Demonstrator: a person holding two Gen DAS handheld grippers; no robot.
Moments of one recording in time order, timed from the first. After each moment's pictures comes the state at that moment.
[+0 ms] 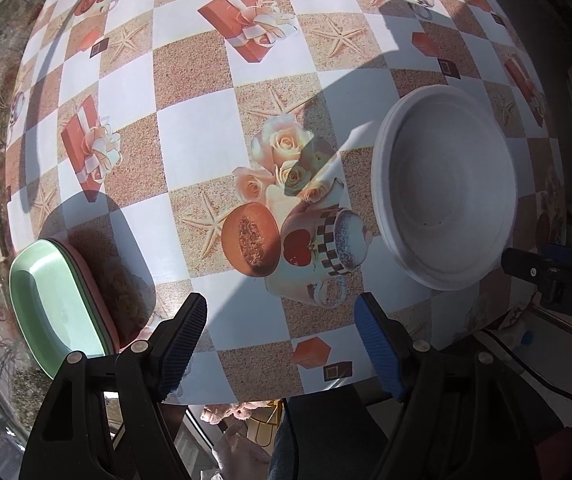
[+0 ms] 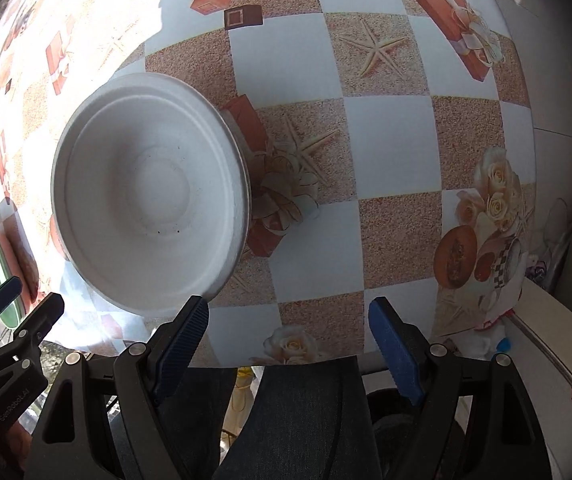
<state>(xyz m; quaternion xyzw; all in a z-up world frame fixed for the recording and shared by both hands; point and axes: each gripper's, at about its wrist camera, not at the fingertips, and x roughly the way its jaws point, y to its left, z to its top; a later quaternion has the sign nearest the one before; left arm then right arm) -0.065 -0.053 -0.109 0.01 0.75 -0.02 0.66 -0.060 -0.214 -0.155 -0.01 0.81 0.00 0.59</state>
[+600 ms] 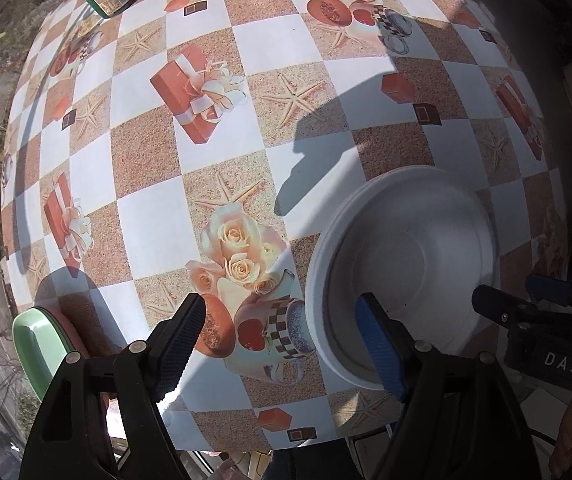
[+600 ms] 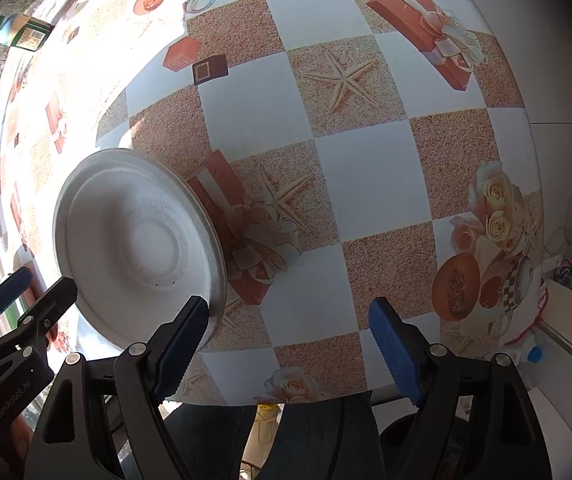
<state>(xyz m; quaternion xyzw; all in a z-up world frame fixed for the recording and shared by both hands) -0.003 -0.116 -0.110 0.04 0.72 -0.02 0.70 -0.040 -0.235 -0.155 0.05 0.77 0.01 0.63</state>
